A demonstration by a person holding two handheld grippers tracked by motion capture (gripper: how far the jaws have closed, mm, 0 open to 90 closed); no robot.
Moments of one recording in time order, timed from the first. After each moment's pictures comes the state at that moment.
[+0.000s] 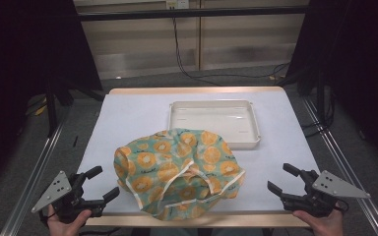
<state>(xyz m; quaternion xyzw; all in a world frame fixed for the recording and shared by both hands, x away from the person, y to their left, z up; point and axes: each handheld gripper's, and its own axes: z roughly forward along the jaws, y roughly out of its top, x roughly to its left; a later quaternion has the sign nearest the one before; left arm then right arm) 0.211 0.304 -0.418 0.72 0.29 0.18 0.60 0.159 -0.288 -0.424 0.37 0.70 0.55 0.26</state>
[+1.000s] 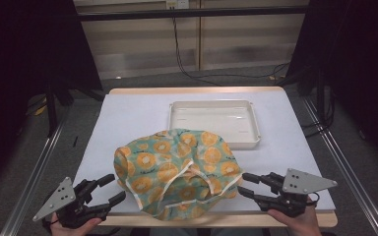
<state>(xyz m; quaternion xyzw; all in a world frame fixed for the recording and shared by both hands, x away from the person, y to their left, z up) 0.194 0.287 -0.410 0.74 0.24 0.16 0.60 0.170 -0.221 -0.397 0.24 0.76 0.58 0.16</state>
